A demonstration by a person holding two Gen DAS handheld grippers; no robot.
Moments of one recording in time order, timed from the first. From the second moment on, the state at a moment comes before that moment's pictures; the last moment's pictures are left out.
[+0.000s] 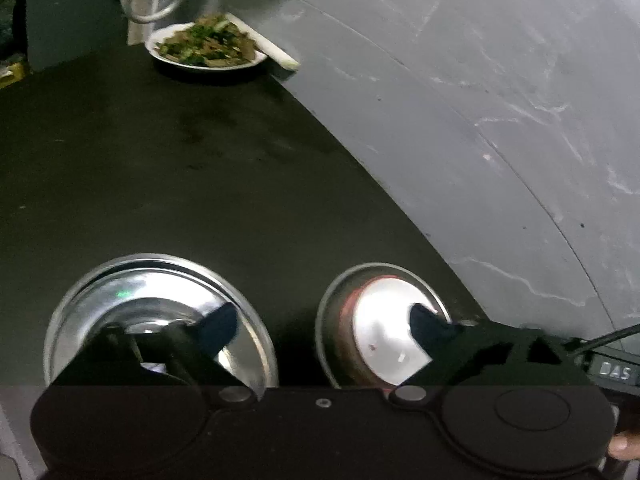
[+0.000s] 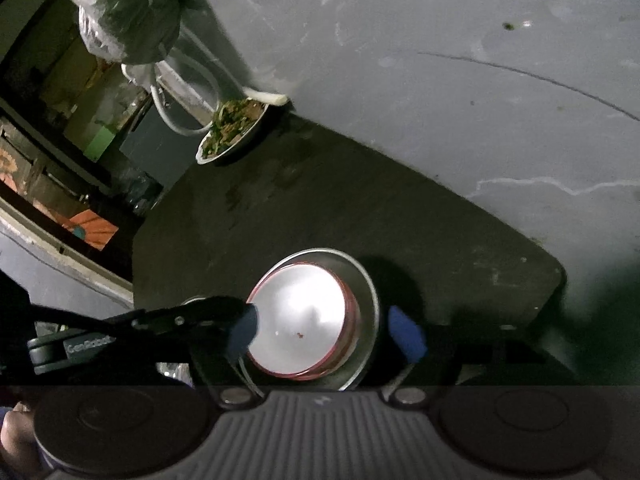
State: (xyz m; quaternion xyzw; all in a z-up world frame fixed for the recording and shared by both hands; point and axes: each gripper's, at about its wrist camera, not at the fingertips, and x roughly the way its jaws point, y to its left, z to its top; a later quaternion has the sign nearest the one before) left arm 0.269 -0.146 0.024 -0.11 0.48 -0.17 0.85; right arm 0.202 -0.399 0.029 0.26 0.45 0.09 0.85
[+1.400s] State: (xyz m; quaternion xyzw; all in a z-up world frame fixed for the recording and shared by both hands) left arm 0.320 -0.195 -0.001 0.21 0.53 -0.24 0.79; right arm 0.175 -0.411 -0.017 0.22 0.47 -0.01 0.86
